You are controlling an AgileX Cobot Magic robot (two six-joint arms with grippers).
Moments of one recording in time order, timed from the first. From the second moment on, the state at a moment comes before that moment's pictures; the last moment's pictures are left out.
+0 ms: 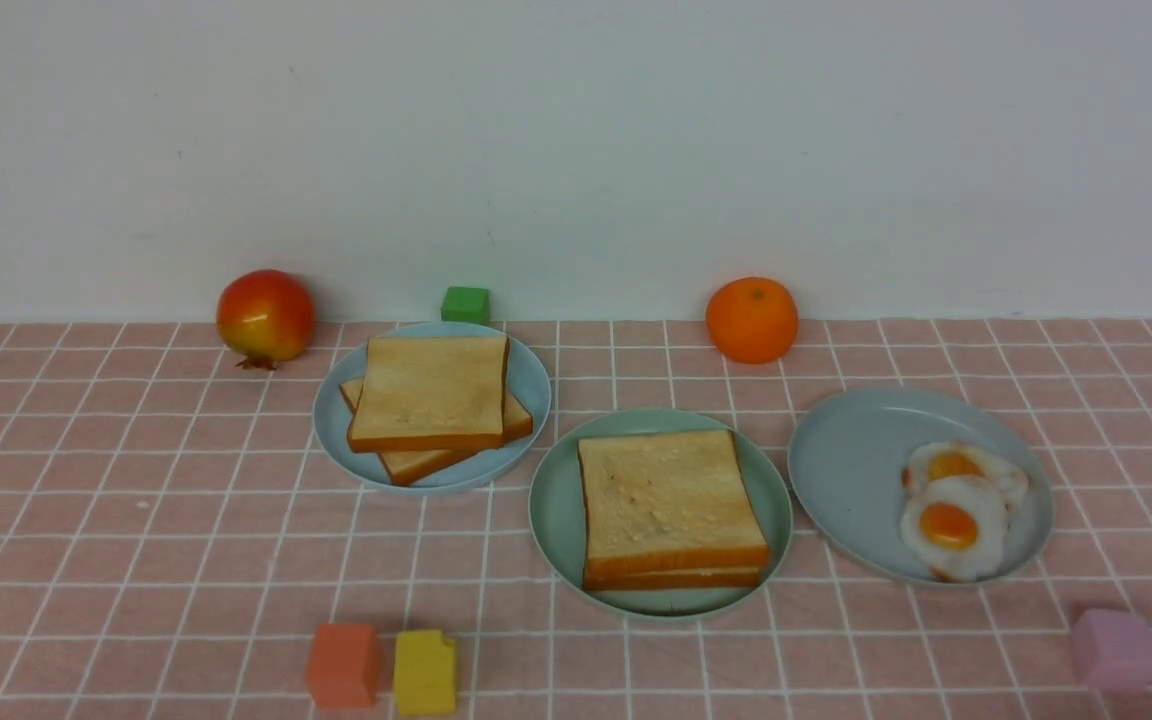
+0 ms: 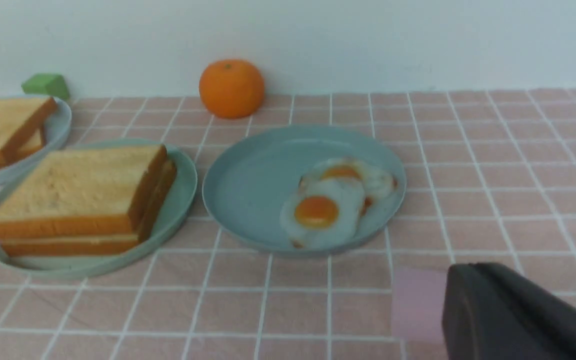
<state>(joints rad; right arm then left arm) -0.01 0.06 -0.07 0.23 0.32 -0.24 -0.64 0.22 -0.26 -1.15 0.29 0.93</state>
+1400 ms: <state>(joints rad) -0.02 -0.01 0.02 0.20 0.40 -0.16 -0.63 0.21 -0.26 -0.99 0.11 0.81</state>
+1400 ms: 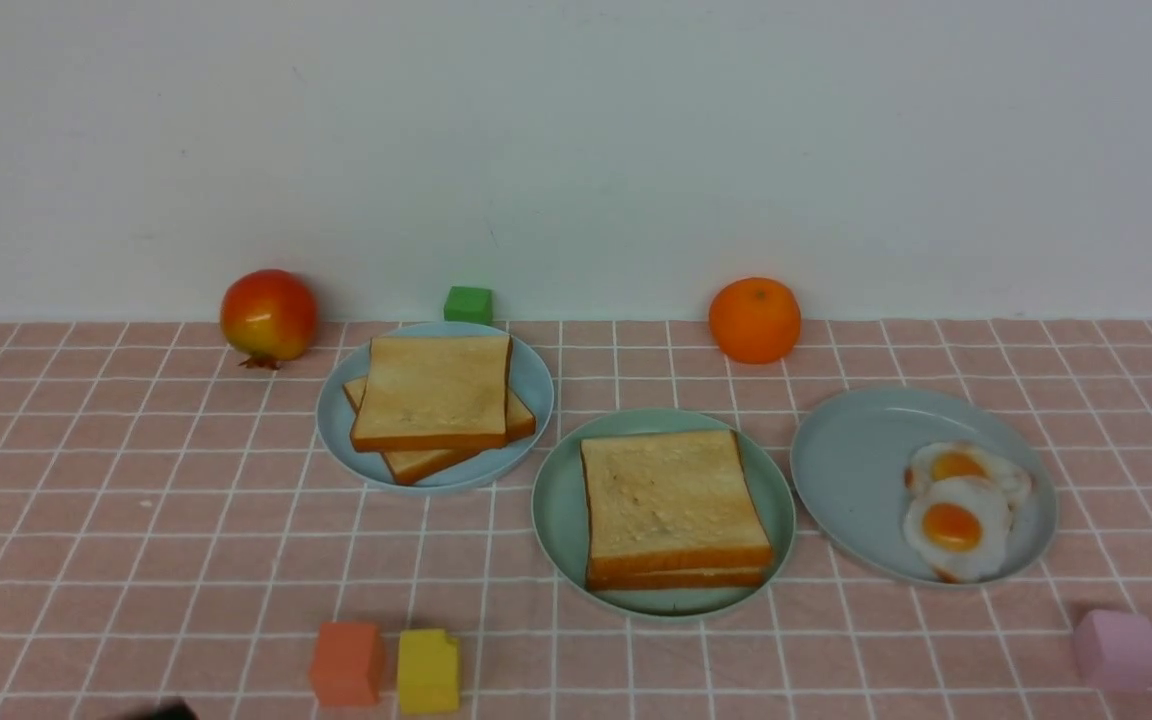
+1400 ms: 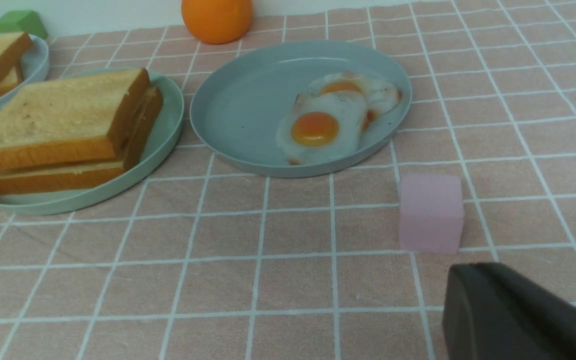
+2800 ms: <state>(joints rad) -0.02 -0.01 0.02 0.20 0.40 -0.16 -0.08 -0.01 0.02 -0.13 0.35 -0.20</state>
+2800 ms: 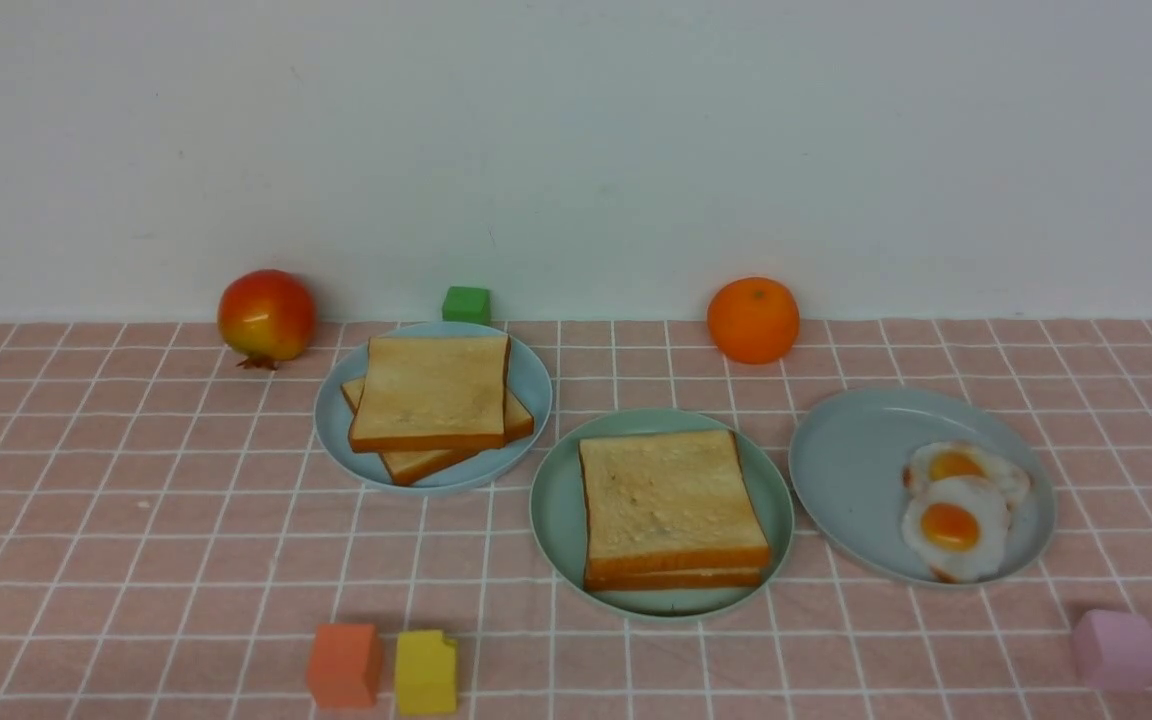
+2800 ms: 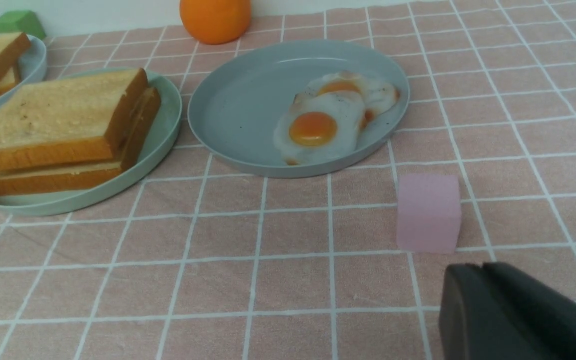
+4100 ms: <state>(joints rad) -0.02 -0.01 0.02 0.20 0.40 -0.16 -0.08 -0.01 0.02 -0.13 0.35 -0.20</state>
